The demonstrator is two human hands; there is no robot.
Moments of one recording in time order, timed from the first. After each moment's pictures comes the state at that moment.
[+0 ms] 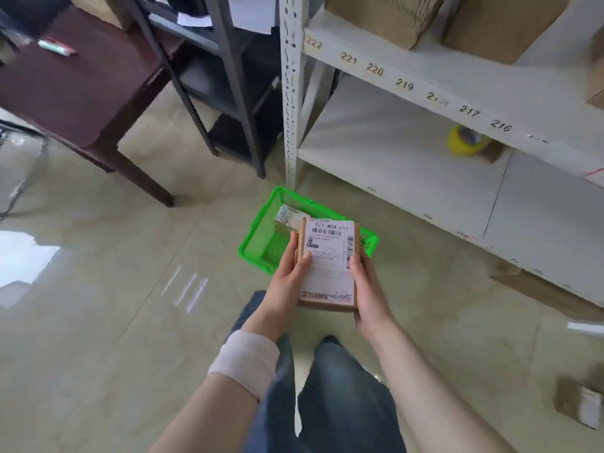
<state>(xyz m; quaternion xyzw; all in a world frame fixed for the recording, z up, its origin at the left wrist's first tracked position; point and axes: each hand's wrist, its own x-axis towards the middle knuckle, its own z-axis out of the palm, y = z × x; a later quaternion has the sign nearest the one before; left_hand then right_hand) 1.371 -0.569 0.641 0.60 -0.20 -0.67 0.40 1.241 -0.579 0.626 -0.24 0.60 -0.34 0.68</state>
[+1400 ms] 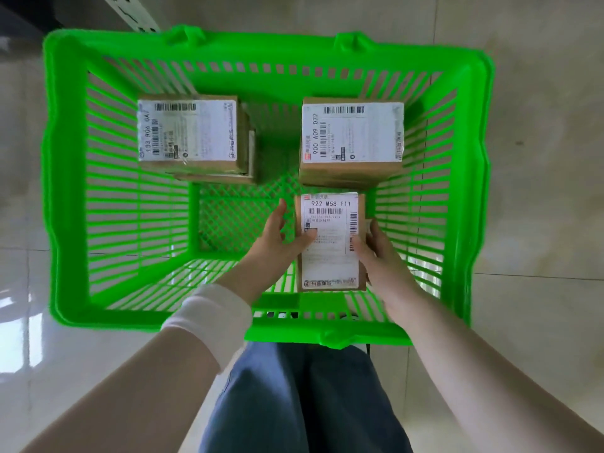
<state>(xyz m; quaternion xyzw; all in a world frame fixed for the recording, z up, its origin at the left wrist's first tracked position) 1.358 -0.693 0.050 0.62 -0.41 -0.66 0.00 1.206 -0.625 0.065 -0.09 0.71 -0.27 0.64</state>
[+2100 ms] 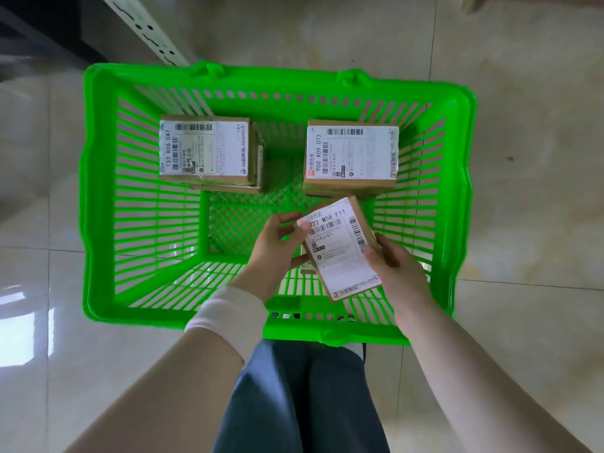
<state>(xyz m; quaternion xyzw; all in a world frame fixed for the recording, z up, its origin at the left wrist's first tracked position) 1.347 -0.704 0.081 0.66 -0.25 -0.70 0.11 1.196 -0.629 0.105 -0.09 0.78 -0.26 0.56</state>
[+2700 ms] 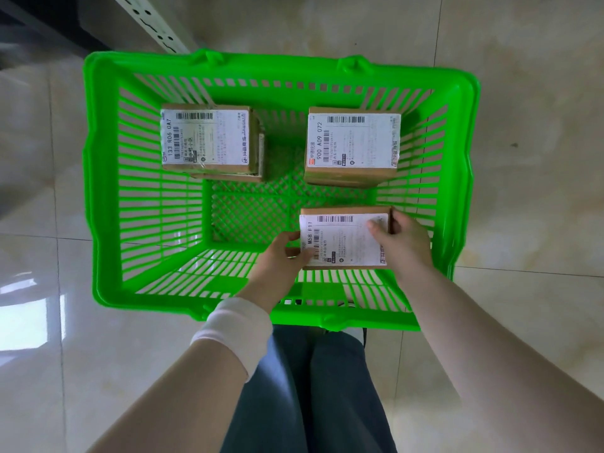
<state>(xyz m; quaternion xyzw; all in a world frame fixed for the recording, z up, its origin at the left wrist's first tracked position) 1.355 -0.676 0.086 0.69 -0.40 -0.61 -0.07 1.183 -0.654 0.093 -0.12 0.83 -0.18 0.51</state>
